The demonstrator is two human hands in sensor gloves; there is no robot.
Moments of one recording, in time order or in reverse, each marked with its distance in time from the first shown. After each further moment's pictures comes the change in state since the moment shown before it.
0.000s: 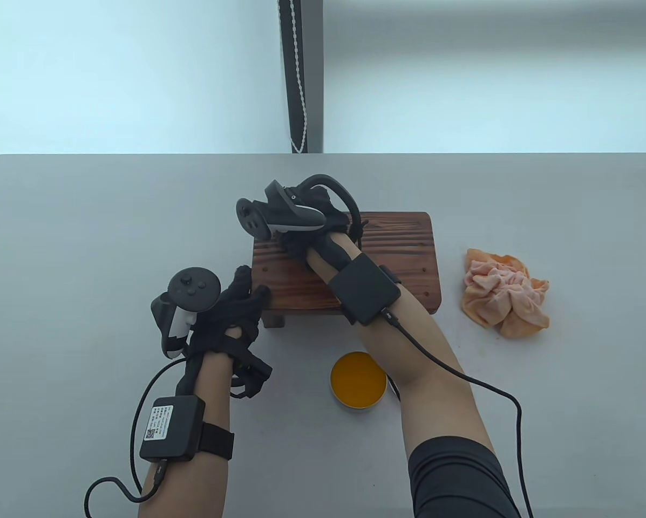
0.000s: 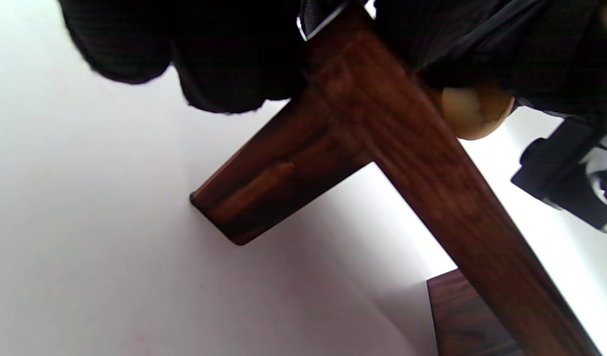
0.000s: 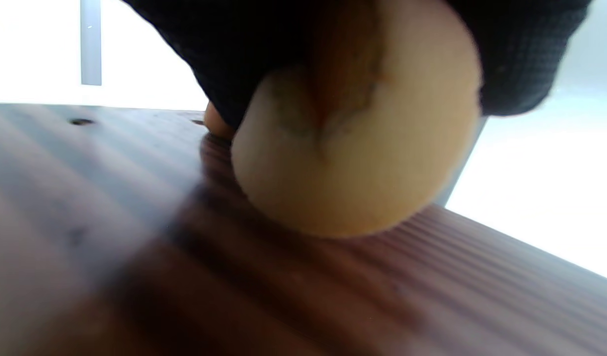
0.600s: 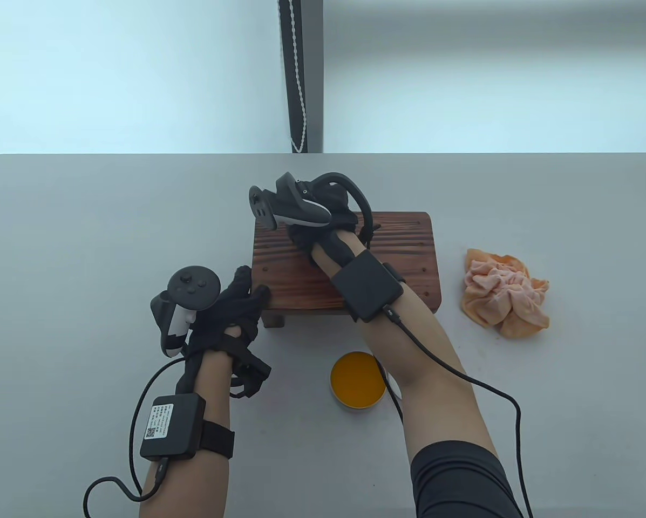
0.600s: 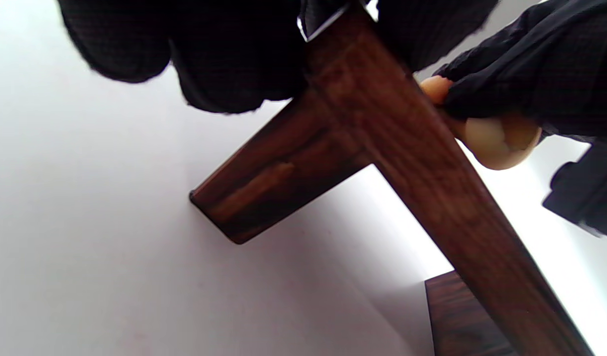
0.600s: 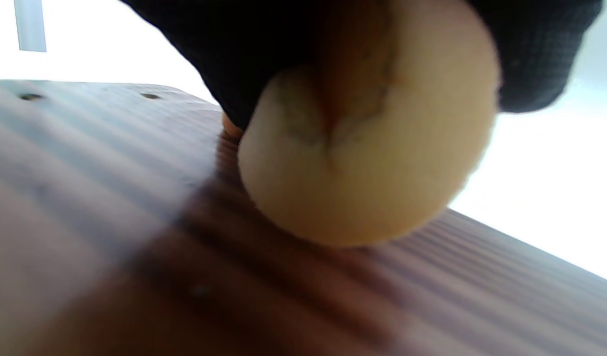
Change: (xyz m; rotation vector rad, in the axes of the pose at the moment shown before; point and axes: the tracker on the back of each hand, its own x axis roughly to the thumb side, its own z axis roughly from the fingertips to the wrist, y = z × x) left_hand -0.001 0.000 -0.001 0.000 -0.004 0.020; right_hand -0.012 -0.005 0.010 0.140 0.056 0.011
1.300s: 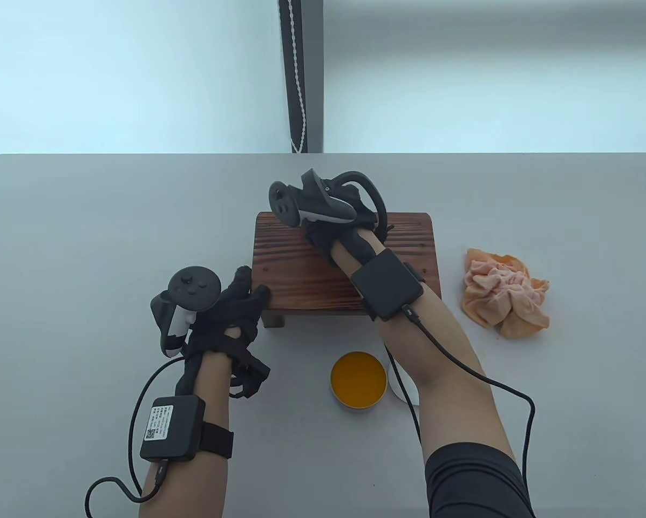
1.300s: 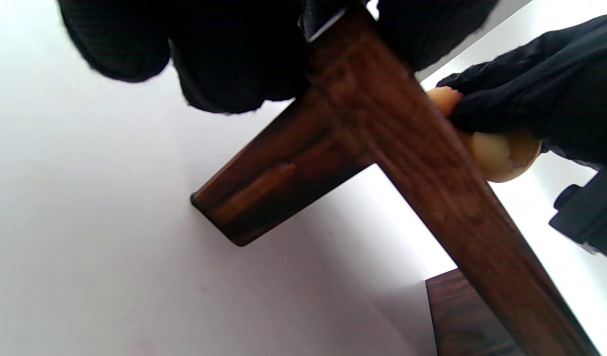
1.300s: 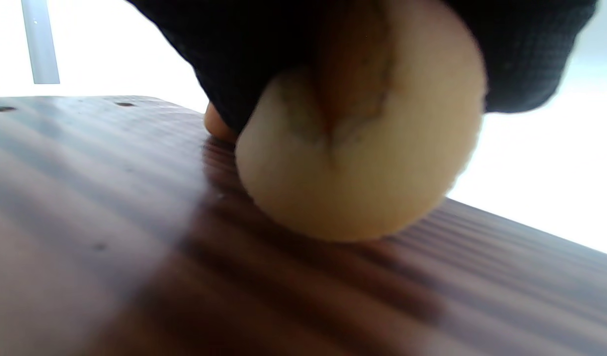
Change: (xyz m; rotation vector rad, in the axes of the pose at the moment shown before) left_hand -0.002 0.000 -0.002 -0.006 -0.012 -0.010; right_hand -0.030 0.010 0.002 -0.052 0.015 -0.056
